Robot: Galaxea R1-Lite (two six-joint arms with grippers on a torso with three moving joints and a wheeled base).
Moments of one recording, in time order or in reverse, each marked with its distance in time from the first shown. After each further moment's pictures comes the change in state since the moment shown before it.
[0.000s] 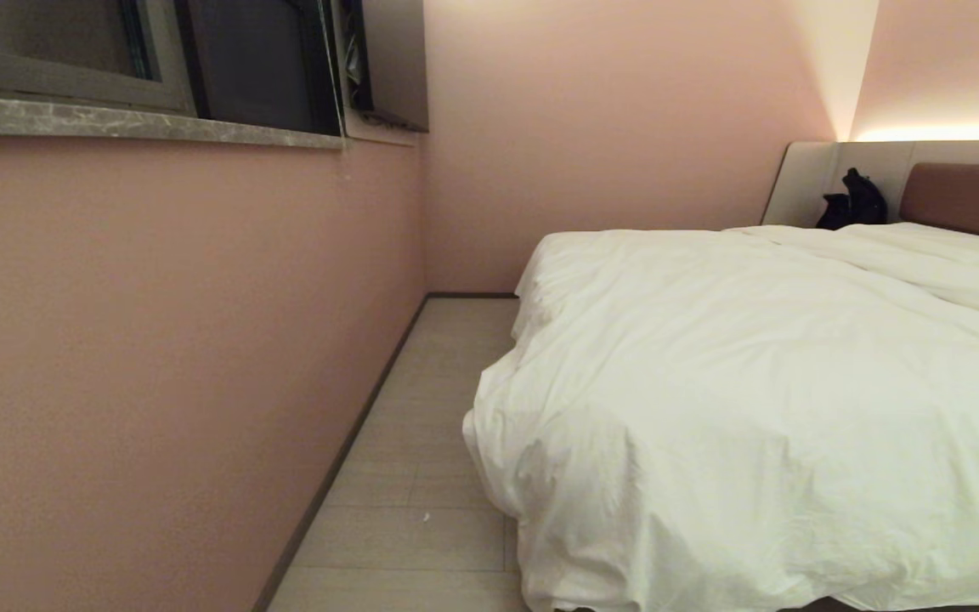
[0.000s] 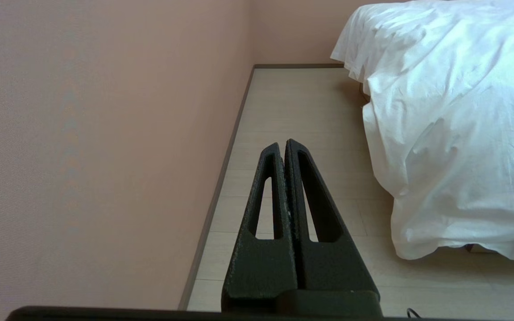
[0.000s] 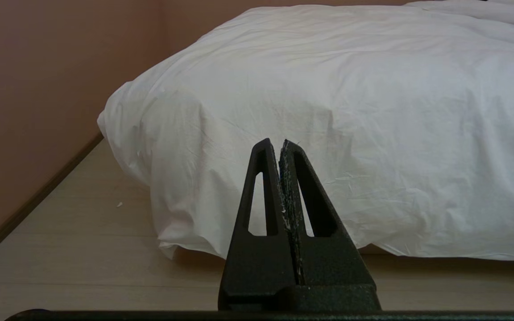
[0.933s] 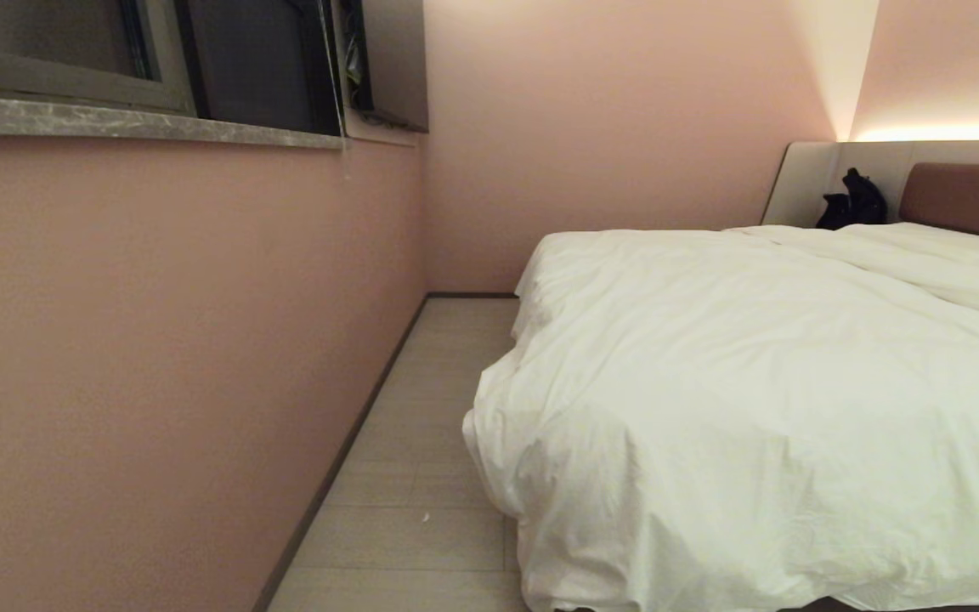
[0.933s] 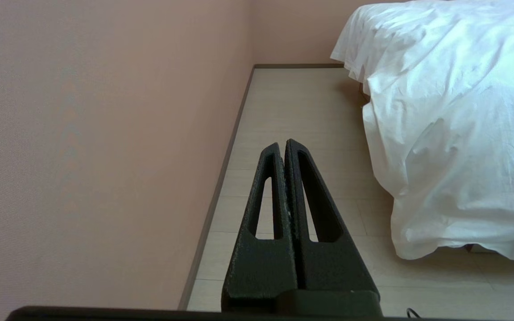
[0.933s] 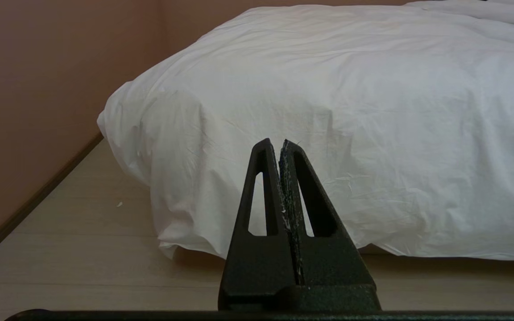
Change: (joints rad) left arm 0.000 0.000 0.000 0.000 0.000 0.001; right arm 0.000 0.000 0.000 0.000 0.001 0.000
